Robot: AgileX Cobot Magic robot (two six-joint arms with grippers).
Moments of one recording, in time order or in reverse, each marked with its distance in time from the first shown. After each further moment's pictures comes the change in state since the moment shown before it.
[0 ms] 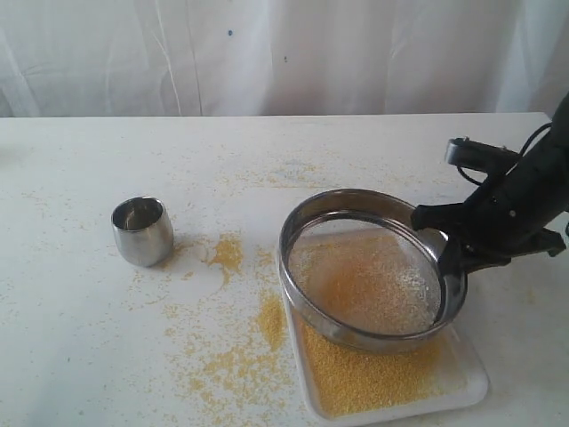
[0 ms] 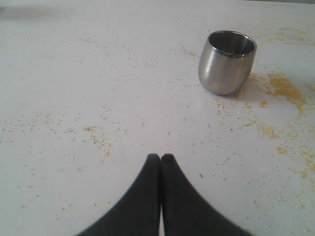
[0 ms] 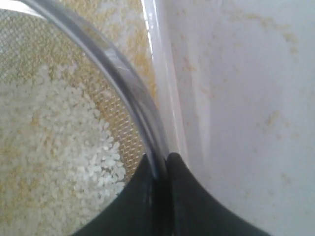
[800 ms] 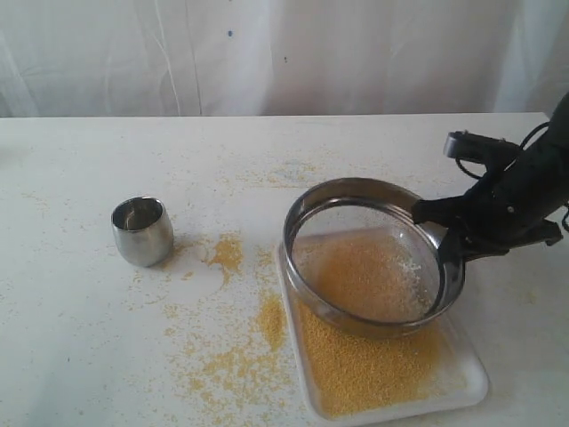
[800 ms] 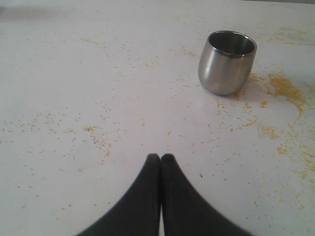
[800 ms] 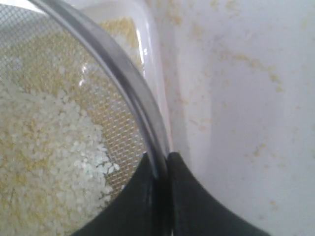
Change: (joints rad) left arm 0.000 0.000 0.000 0.000 0.000 -0.002; right arm -0.002 0.012 -0.009 0.012 -0.034 -0.039
